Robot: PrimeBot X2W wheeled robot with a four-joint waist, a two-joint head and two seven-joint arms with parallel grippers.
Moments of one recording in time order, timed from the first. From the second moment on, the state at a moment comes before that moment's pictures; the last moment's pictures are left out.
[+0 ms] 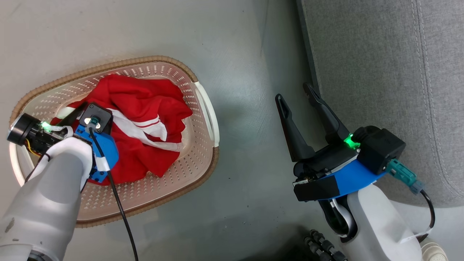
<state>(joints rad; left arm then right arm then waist) -0.86 0.30 -0.45 1.19 0.08 -0.12 -0.13 -0.42 -0.05 0.32 0.14 0.31 0.13 -0.26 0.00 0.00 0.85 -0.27</state>
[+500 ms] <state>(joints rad) -0.91 0.32 -0.54 1.23 0.12 -0.13 -0.05 -0.42 -0.05 0.34 0.14 0.33 0.13 -0.26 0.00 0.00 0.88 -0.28</state>
